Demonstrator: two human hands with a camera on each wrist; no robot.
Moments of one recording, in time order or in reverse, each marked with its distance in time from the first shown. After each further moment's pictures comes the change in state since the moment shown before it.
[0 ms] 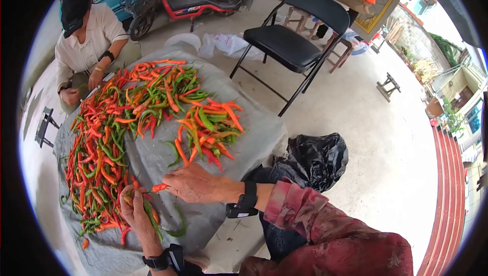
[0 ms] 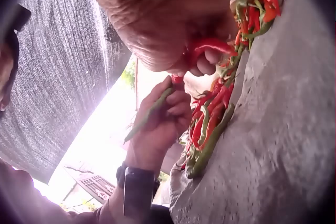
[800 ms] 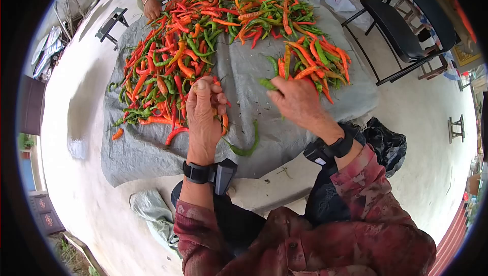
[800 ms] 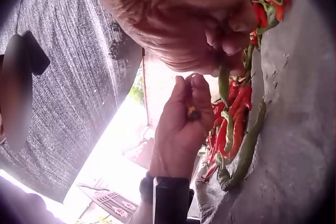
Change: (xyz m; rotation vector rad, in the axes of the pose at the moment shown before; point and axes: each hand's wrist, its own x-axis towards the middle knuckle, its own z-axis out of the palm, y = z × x) left_hand 0.011 0.004 -0.014 -0.321 -0.052 -0.138; right_hand 0.006 -0.005 -0.007 -0.145 -0.078 0.314
